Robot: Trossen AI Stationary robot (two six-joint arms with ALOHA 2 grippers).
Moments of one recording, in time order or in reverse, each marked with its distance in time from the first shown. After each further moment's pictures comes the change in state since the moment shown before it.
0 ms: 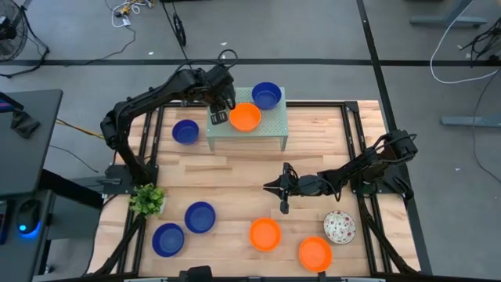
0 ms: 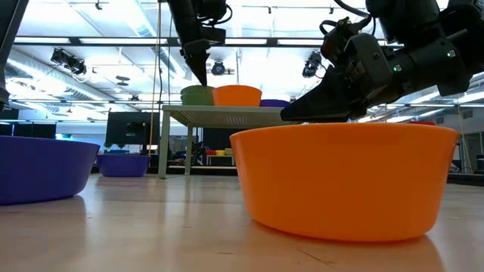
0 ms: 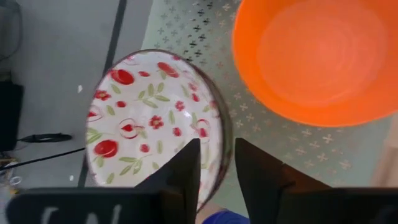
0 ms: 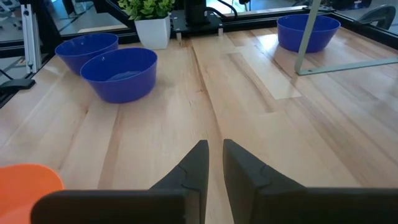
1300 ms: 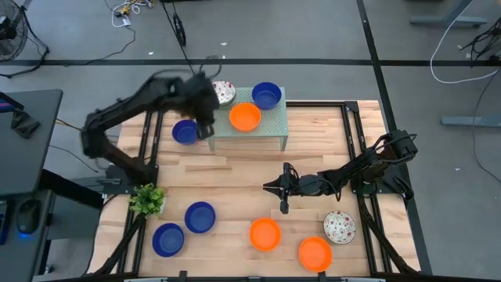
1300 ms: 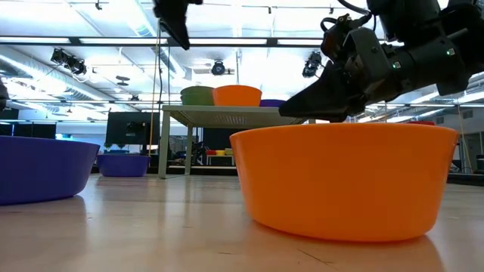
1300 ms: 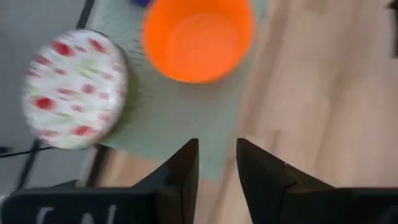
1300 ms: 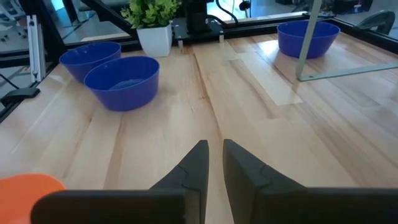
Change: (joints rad) left arm -0.170 -0.258 -0.082 -0.122 0.111 -0.239; right arm 0.000 0.000 0.001 0.029 0.000 0.004
